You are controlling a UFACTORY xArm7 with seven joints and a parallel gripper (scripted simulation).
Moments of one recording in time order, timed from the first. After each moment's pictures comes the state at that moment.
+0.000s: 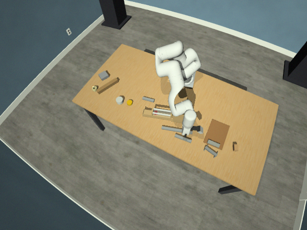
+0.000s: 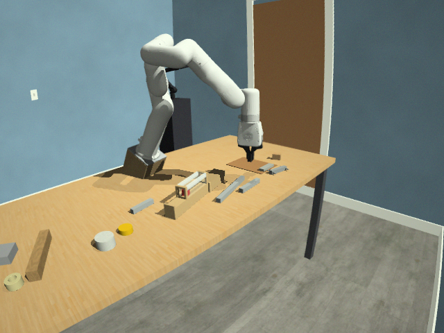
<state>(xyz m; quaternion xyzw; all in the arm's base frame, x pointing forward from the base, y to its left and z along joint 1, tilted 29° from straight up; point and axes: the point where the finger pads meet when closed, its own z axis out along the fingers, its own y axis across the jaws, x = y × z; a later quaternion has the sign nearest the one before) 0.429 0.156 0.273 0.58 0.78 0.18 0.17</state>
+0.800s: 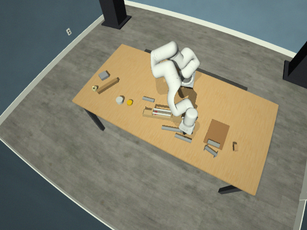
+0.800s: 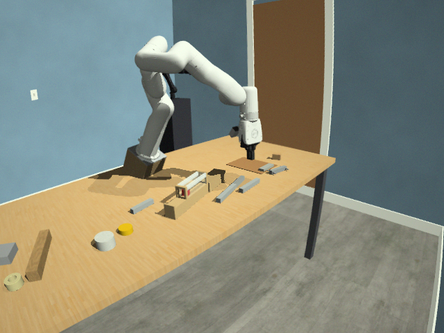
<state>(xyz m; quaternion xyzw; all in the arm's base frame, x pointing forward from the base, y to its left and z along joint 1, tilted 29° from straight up) 0.427 0.155 0.282 0.09 0.96 0.06 0.27</state>
